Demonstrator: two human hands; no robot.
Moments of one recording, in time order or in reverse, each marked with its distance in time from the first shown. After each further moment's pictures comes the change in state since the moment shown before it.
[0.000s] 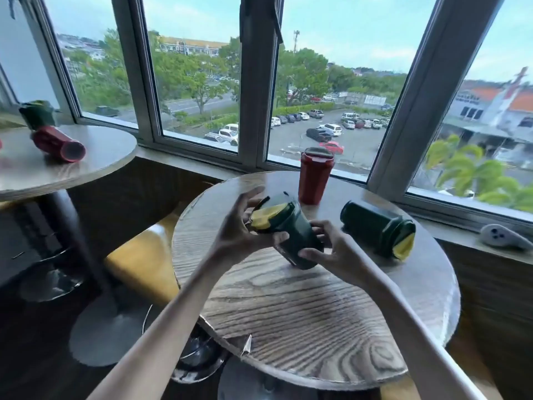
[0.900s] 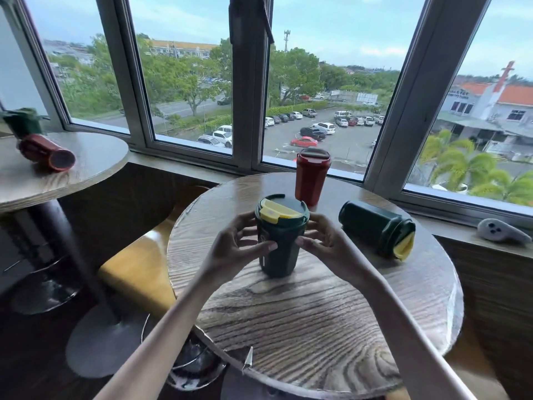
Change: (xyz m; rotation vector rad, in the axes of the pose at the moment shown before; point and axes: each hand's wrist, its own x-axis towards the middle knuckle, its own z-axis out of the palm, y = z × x) left_hand -0.004 -0.023 -0.006 0.071 -0.031 -0.013; right_hand 0.013 -0.011 0.009 0.339 0.031 -0.049
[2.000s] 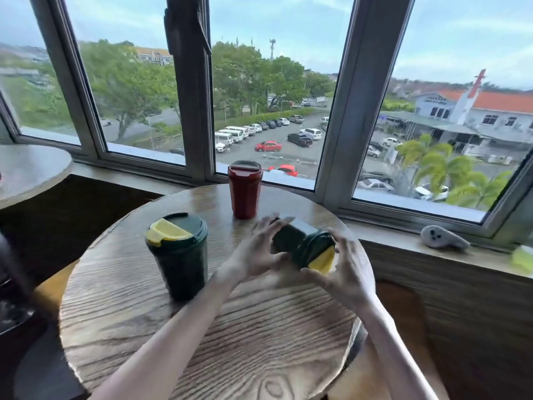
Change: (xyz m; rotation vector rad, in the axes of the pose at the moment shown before) left_hand 0.099 -0.005 0.179 0.621 -0.227 0.226; right_hand -0.058 0.069 -0.157 -0.608 0.325 0.151
